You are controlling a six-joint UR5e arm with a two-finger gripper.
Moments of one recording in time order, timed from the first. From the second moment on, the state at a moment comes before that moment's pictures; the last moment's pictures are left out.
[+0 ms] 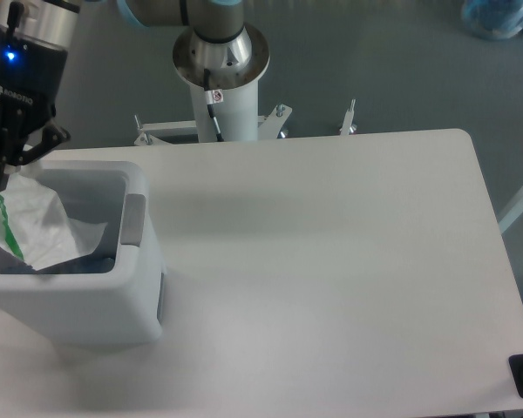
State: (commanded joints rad) arm 2.03 -1.57 -1.74 -0.63 1.20 0.12
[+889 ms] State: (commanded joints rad) arm 2.03 -1.58 -1.74 -0.63 1.40 0.19
